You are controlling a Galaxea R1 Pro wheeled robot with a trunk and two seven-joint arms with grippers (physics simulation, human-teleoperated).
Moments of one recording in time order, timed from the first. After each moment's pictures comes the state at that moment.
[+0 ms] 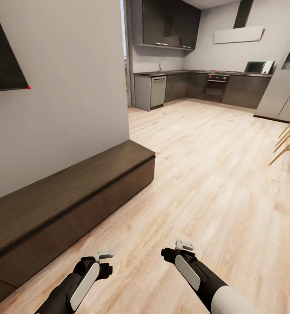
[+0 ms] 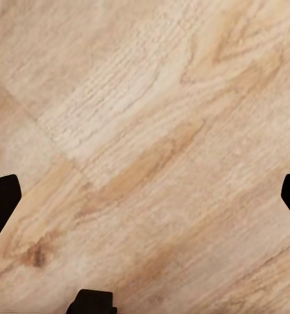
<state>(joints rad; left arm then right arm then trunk) -0.40 0.03 -0.33 -0.96 0.60 0.74 0.50 -0.59 0.04 0.54 -0.64 -0.86 0.32 -0.42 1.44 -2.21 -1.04</state>
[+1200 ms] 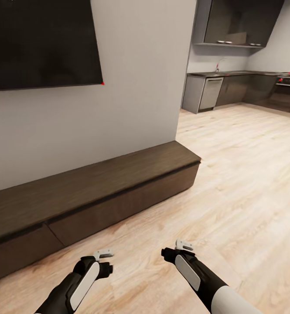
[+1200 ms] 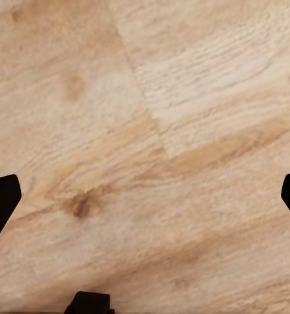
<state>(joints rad) -0.40 0.03 -0.33 -0.97 0.60 0.74 0.49 -0.59 0.04 0.54 -0.64 -0.85 0.32 -0.41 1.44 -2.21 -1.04</state>
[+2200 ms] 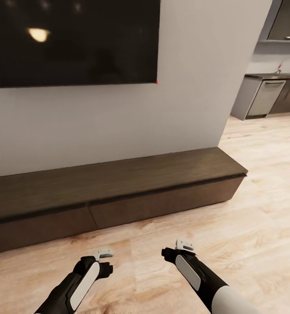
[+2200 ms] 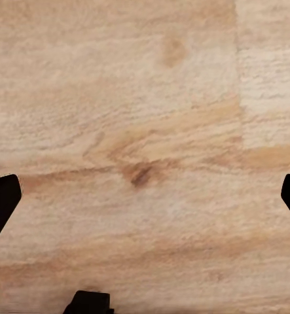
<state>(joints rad) -0.40 0.03 -0.33 -0.97 0.60 0.74 0.49 -0.59 0.03 0.54 -0.64 -0.85 0.32 -0.41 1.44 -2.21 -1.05</state>
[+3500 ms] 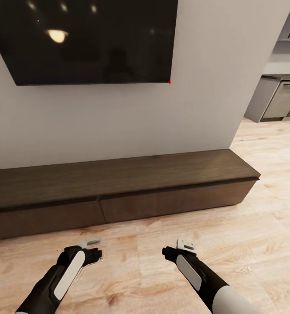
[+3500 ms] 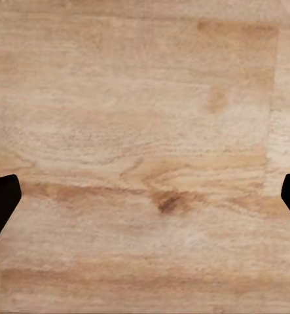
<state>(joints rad) -0.39 0.10 -0.21 -1.12 0.61 0.78 0.48 -0.59 0.03 0.54 -0.64 -0.86 0.29 -0.40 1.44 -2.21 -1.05</state>
